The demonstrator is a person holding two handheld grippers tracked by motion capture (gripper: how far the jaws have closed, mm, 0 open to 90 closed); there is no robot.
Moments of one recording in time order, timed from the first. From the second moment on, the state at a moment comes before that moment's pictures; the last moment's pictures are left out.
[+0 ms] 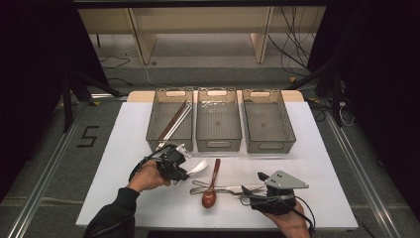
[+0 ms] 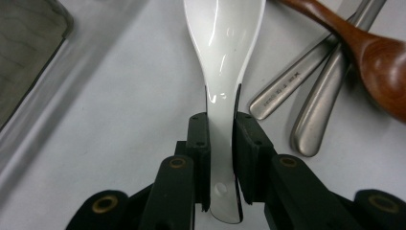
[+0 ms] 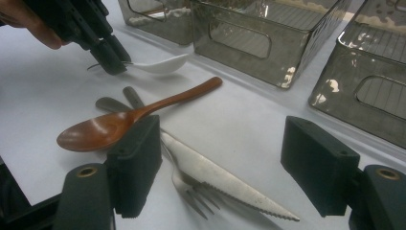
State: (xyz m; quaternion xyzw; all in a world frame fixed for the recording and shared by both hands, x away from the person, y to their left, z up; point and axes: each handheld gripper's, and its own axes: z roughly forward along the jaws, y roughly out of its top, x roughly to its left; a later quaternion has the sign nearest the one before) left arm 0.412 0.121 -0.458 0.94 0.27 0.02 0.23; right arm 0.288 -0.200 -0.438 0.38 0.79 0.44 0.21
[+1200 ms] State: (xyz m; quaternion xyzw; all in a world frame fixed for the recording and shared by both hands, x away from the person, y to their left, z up) left arm 0.451 0.105 -0.389 0.88 0.33 0.02 0.35; right arm 0.287 -0.204 -0.436 0.39 0.78 0.45 0.20
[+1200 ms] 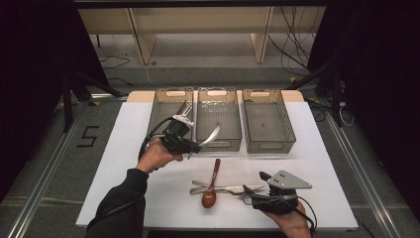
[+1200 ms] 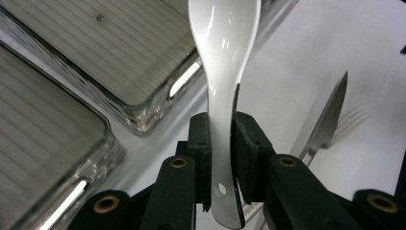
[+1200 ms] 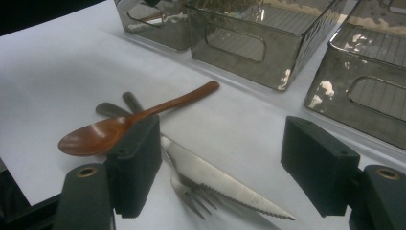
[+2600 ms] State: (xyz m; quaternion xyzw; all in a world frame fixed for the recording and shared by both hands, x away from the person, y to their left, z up) left arm 0.533 0.070 -0.384 0.85 0.39 0.05 0.35; right arm 0.288 -0.205 -0.437 0.39 0.78 0.45 0.20
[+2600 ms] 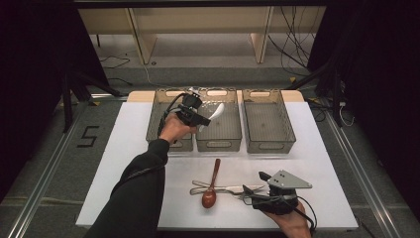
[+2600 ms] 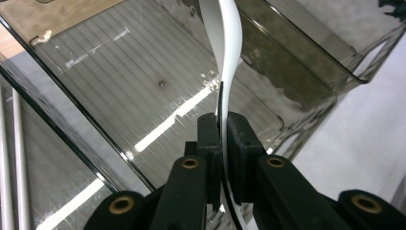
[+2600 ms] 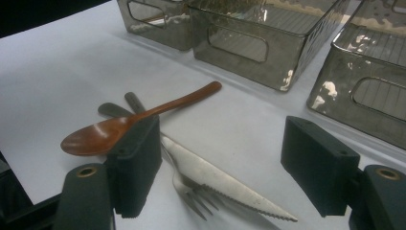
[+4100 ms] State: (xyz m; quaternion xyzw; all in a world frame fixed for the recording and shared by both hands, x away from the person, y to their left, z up) left arm 0.506 0.081 -0.365 0.83 0.41 0.05 0.36; right arm 0.288 -0.204 -0.436 0.39 0.78 0.45 0.20
